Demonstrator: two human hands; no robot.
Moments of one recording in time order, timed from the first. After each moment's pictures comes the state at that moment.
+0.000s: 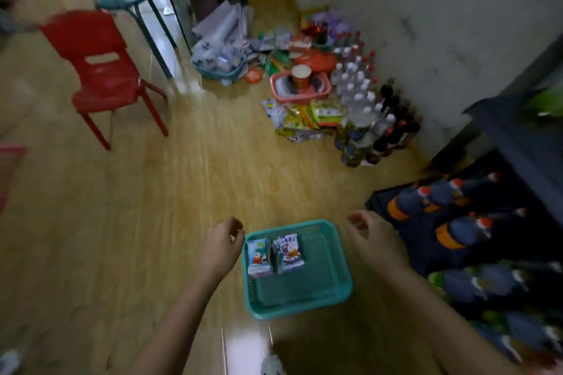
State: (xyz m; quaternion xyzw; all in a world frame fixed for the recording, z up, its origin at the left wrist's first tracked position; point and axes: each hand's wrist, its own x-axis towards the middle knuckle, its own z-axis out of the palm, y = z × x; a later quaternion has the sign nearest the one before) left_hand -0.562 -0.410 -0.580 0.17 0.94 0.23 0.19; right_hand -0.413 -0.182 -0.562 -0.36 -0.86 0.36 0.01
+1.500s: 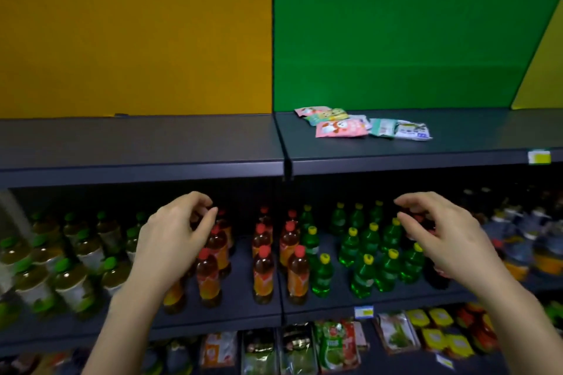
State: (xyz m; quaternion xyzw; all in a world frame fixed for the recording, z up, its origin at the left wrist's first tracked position) left_hand 0.027 -0.228 -0.045 0.81 0.45 0.37 0.04; right_hand 0.336 -0.395 -0.038 -0.77 -0.54 -0.08 0.32
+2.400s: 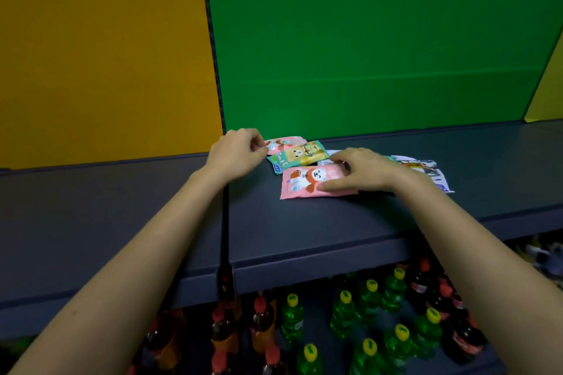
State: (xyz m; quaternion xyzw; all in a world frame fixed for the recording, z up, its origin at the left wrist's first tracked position) left_hand 0.326 0.029 0.035 0.88 0.38 0.27 0.05; right_hand 0.511 -0.116 0.036 -0.80 -0.59 0.04 0.08
